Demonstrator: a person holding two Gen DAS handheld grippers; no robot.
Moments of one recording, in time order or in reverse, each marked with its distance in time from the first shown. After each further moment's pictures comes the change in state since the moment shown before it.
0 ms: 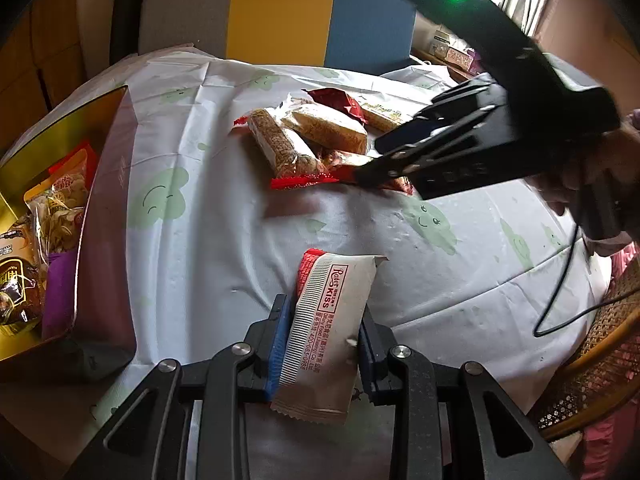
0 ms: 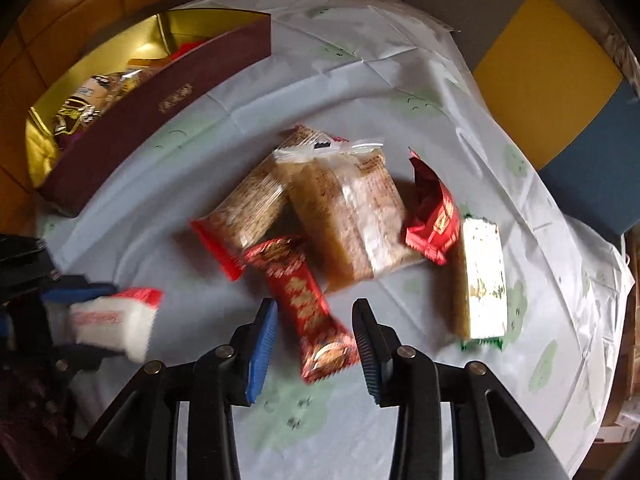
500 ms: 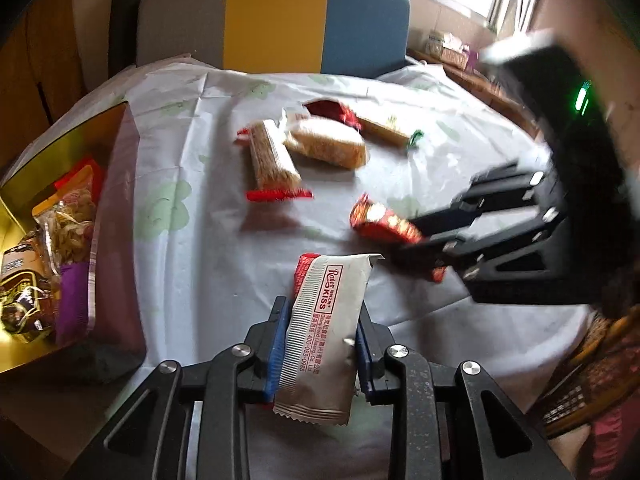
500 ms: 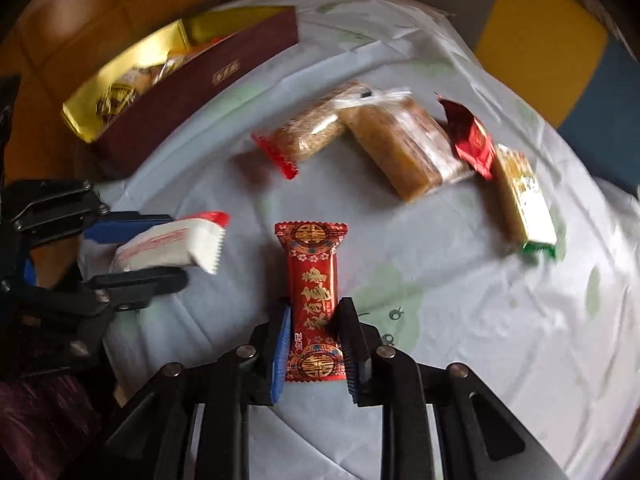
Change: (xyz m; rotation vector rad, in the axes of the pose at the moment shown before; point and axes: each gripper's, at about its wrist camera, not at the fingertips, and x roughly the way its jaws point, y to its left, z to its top) left arm -0.014 -0.003 0.005 0.022 -0.024 0.009; right arm -0.009 0.025 -0.058 0.114 -0.053 0.119
